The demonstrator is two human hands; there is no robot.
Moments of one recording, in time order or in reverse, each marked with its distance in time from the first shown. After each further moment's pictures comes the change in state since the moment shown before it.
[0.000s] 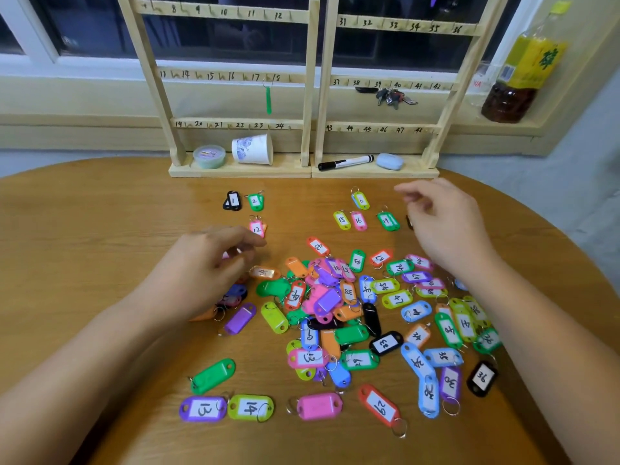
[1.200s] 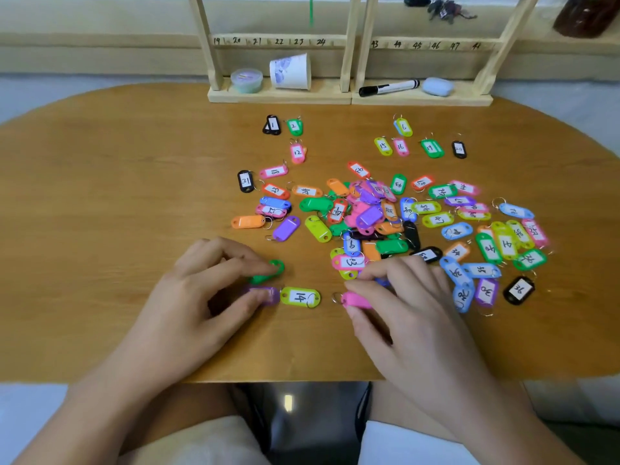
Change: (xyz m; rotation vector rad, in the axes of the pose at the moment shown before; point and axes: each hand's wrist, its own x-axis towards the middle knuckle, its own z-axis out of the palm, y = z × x) left_hand -0.169 0.029 -0.010 -0.071 -0.010 -0.012; right_hand -0.229 -0.094 0.019 -0.104 -0.264 -0.376
